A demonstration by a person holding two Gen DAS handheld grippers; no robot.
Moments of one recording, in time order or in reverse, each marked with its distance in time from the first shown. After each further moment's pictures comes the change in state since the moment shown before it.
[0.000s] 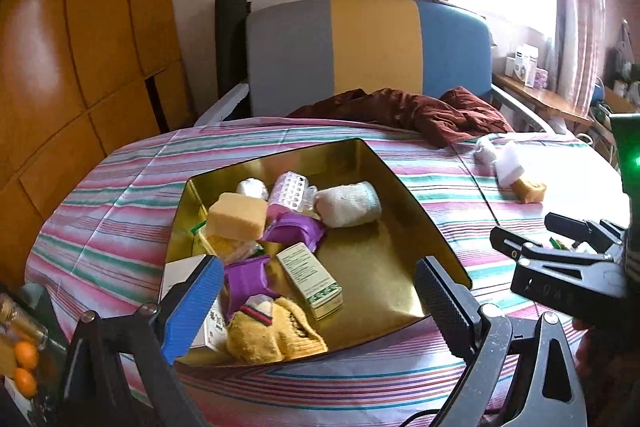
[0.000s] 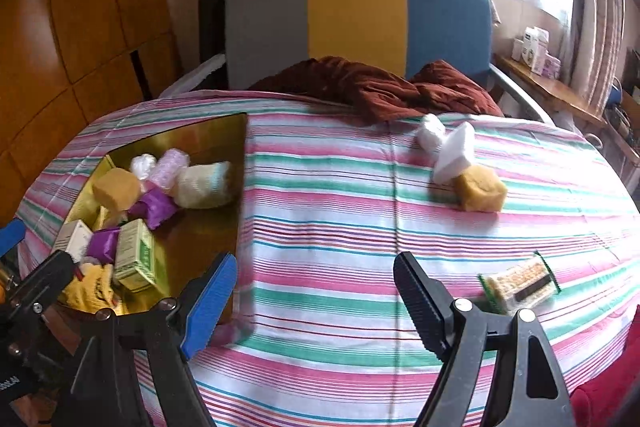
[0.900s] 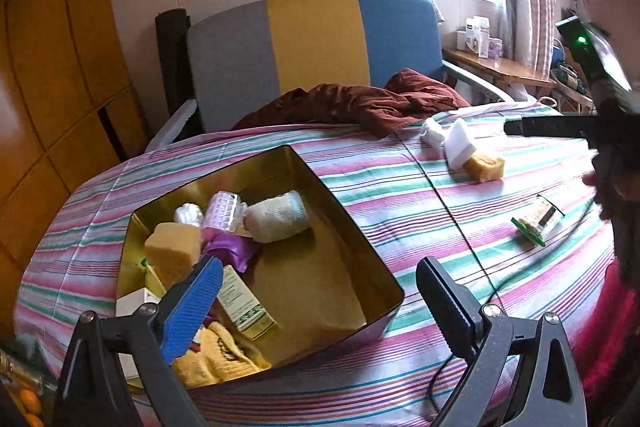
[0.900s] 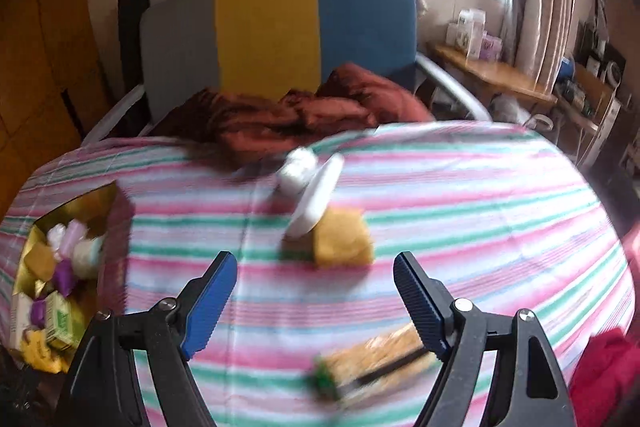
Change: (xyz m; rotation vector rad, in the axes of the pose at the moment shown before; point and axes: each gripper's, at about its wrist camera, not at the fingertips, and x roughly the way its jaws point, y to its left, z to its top) left arm 0.007 -0.062 0.013 0.150 0.013 -0.099; right arm 0.001 -0.142 0.066 0.132 -0.024 -0.181
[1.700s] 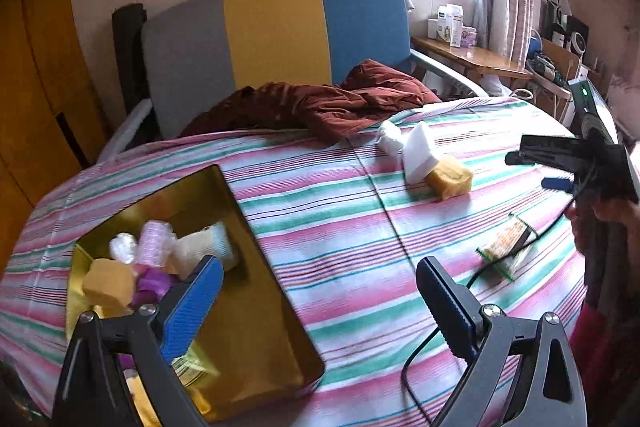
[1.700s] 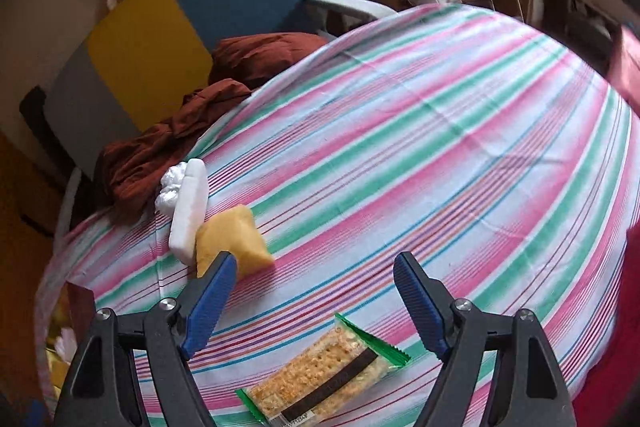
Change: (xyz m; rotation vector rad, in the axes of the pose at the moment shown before) left arm 0.048 -0.051 0.053 0.013 0.065 -0.123; right arm 0.051 -0.121 -0.022 0.508 0.156 -0.016
